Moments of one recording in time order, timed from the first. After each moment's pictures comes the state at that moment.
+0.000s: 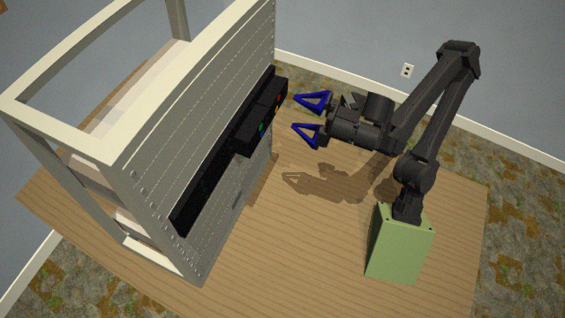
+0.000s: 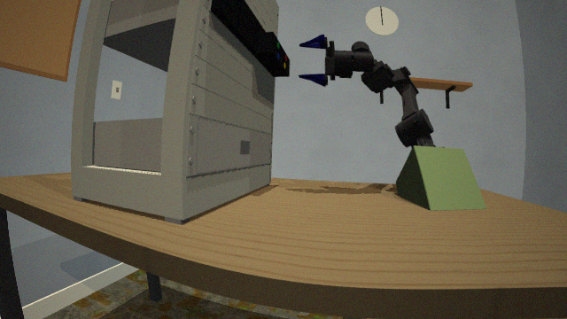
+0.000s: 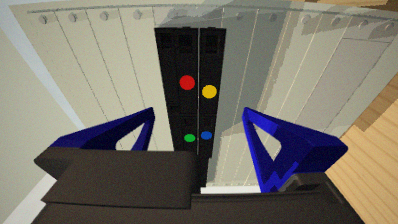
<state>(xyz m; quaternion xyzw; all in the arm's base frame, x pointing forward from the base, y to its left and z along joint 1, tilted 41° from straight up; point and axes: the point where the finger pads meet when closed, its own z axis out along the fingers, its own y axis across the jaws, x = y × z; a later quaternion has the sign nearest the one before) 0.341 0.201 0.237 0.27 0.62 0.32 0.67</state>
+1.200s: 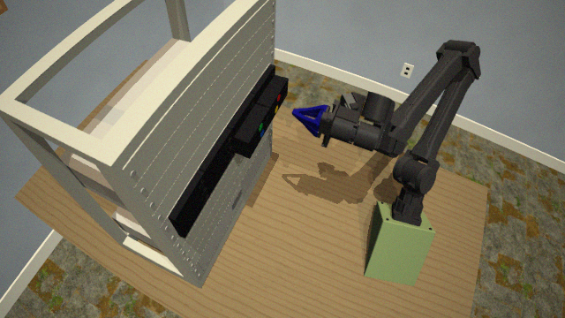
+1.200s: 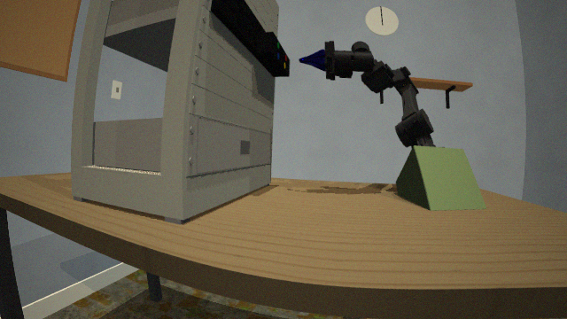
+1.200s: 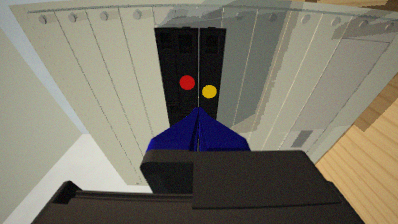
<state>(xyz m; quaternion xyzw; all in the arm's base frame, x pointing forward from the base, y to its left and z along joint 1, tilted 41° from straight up) 0.341 0.201 0.237 0.27 0.62 0.32 0.67</state>
